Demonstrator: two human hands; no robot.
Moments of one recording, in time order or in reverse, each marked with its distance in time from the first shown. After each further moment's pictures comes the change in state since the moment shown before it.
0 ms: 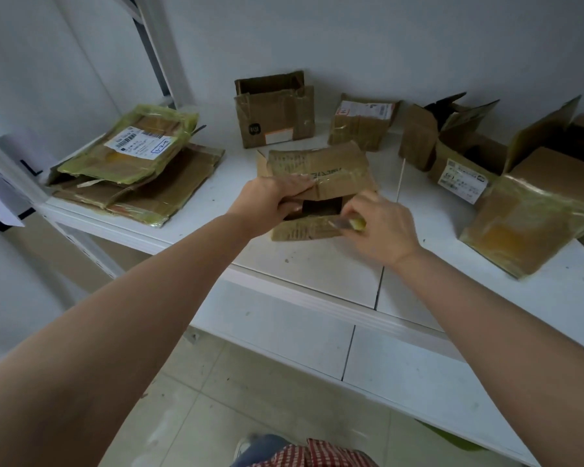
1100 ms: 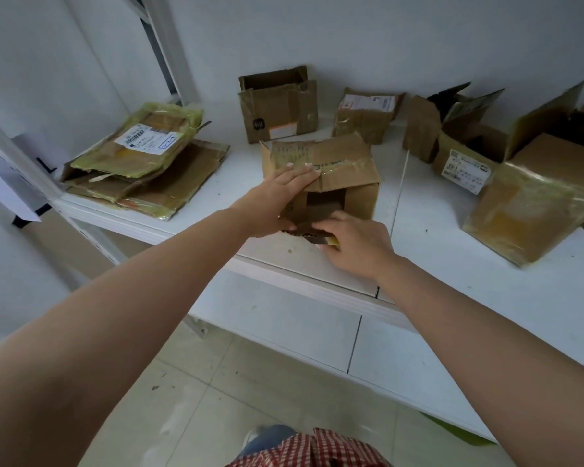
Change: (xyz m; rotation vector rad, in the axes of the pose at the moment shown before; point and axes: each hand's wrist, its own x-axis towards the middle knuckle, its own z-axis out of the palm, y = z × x) left_hand -0.011 0.010 -0.006 0.112 -0.269 -0.019; right_hand -0.013 -0.029 0.023 -0.016 -0.283 -0.020
